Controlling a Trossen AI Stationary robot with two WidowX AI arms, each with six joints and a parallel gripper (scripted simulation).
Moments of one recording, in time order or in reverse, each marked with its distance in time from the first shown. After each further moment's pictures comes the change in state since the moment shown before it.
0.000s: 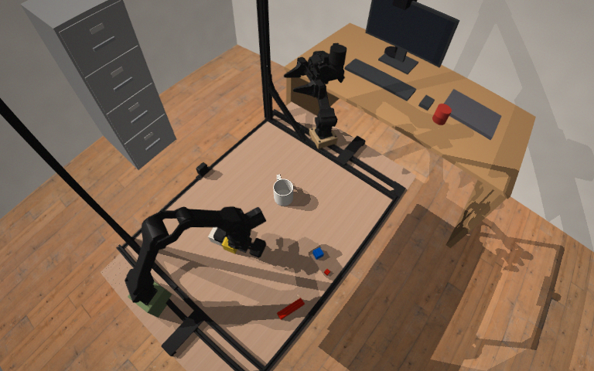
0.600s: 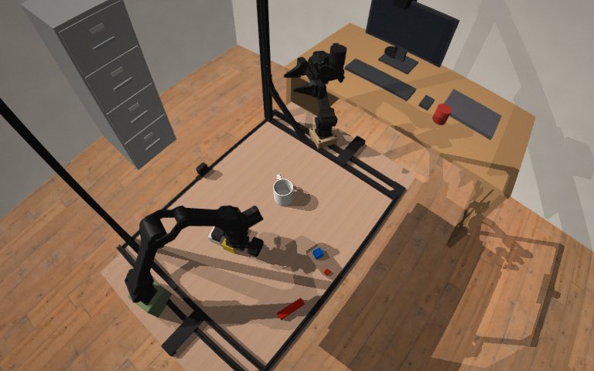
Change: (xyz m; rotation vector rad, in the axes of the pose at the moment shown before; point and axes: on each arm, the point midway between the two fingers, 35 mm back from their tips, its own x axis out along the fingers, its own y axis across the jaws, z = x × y) left arm 0.000 0.000 0.000 0.000 0.000 0.000; right arm 0.000 0.010 0.000 0.000 -0.001 -0.001
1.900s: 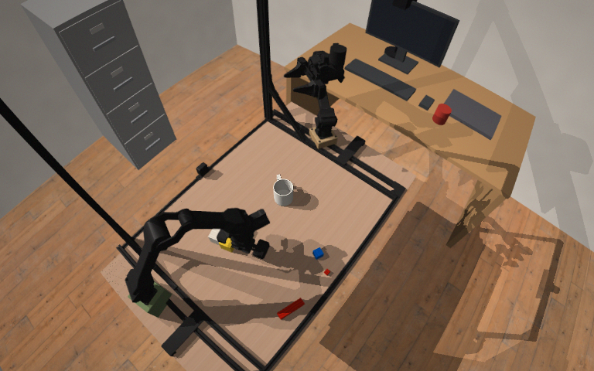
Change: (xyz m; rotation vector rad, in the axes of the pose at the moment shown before) left arm 0.000 0.000 0.000 0.000 0.000 0.000; right arm -0.003 -0.024 -0.001 0.004 -0.004 -0.003
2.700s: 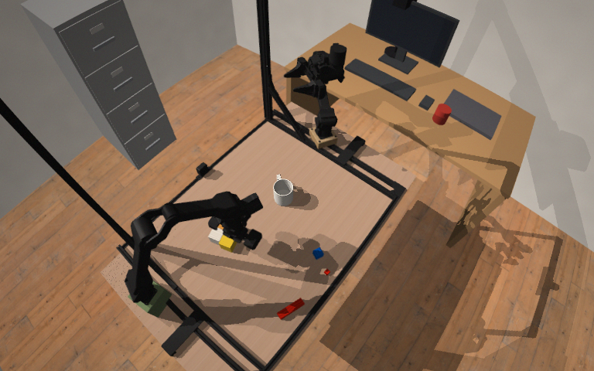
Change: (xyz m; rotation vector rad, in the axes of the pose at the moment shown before) left arm 0.000 0.000 0.000 0.000 0.000 0.000; right arm -0.065 0.026 0.006 0.096 0.031 0.016
